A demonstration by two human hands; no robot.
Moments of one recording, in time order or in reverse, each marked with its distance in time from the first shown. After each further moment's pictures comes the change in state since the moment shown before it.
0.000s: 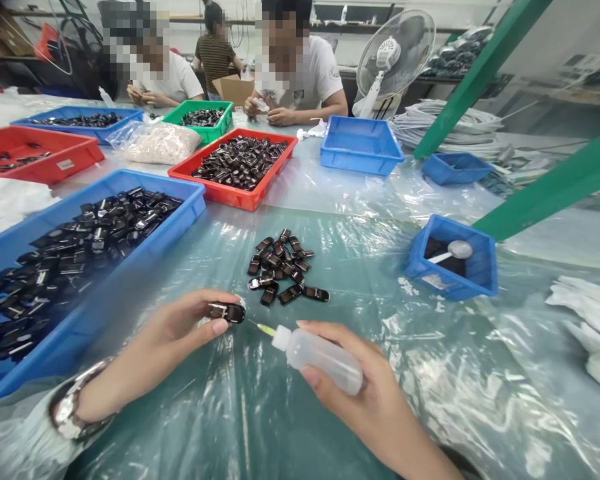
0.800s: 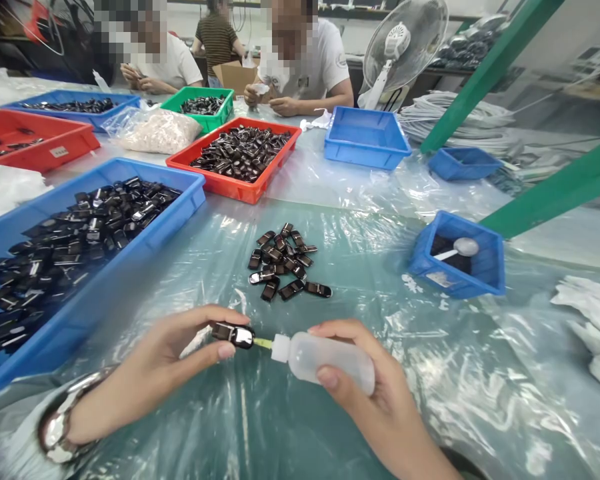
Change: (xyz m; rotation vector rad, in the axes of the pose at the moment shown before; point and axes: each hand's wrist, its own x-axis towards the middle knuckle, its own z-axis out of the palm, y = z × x) left_hand -0.012 0.003 0.010 0.006 -0.059 0.035; right_hand -0.005 0.003 -0.004 0.063 -0.006 0.094
